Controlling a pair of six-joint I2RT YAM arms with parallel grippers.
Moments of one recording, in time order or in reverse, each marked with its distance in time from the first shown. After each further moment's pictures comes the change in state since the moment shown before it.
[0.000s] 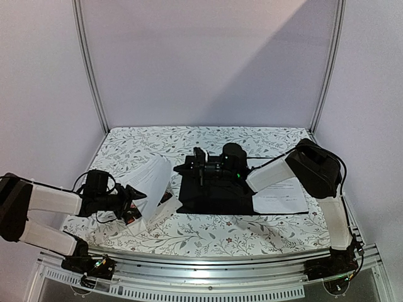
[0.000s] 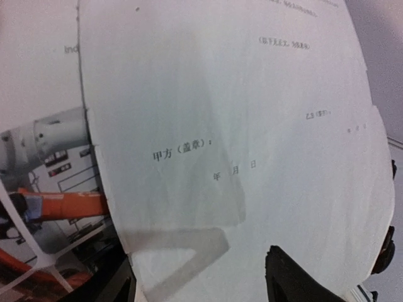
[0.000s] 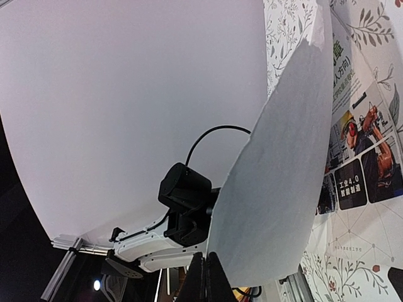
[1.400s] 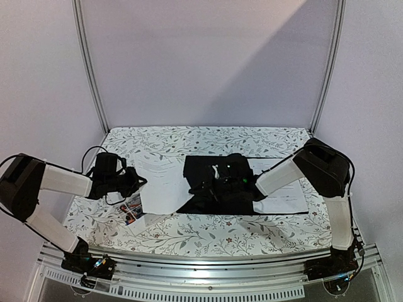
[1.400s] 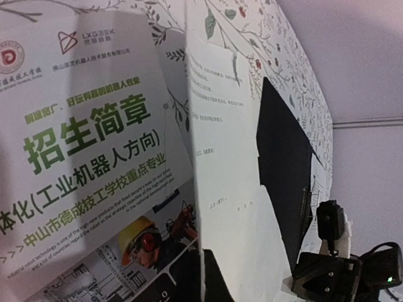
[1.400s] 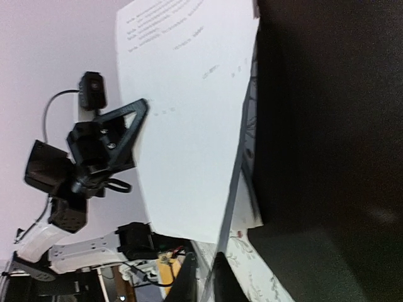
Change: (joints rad) left arm -0.036 0.205 0.224 0.107 -0.208 0.268; right arm -0.021 -0.086 -0.176 -0.347 0.029 -0.296
